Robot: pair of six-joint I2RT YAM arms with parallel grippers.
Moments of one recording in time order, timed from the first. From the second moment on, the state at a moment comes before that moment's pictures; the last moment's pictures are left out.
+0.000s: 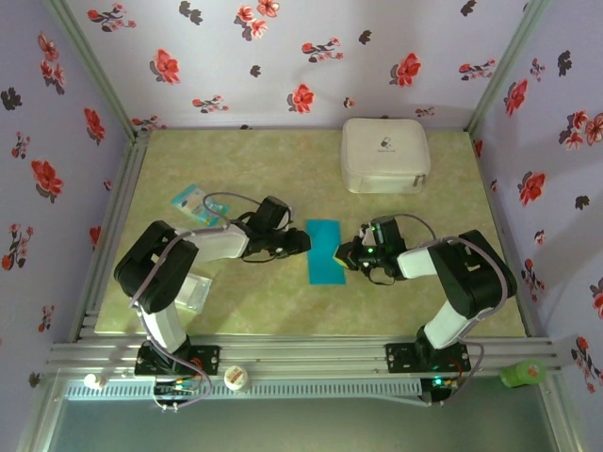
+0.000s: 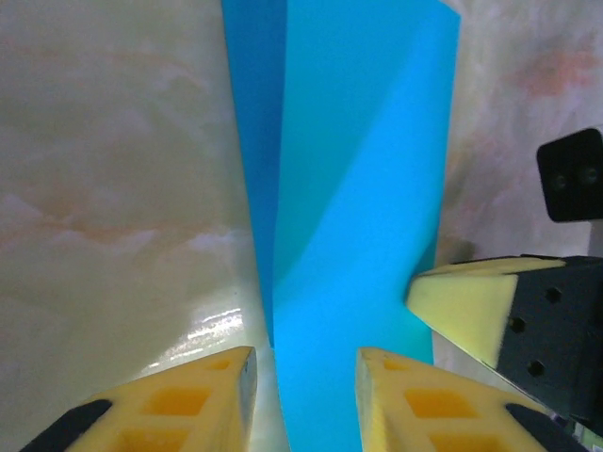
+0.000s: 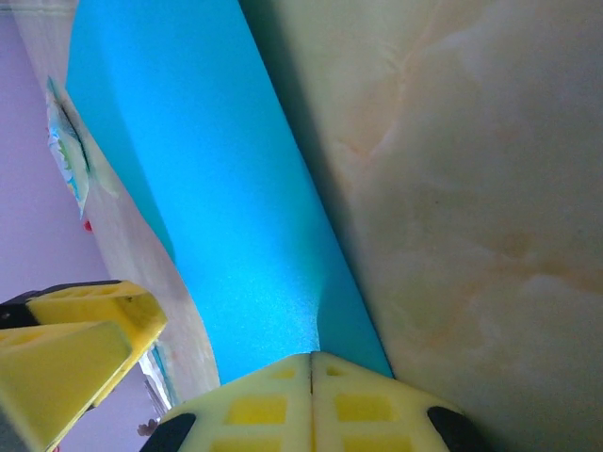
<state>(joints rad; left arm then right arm) -0.72 1.78 0.94 -0.06 0.37 -0.83 0.40 1.65 0.47 0.36 -0.63 1.04</state>
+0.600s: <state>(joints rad) -0.73 1.82 0.95 -0.04 0.40 -0.85 0.40 1.65 0.47 0.36 -0.63 1.04</state>
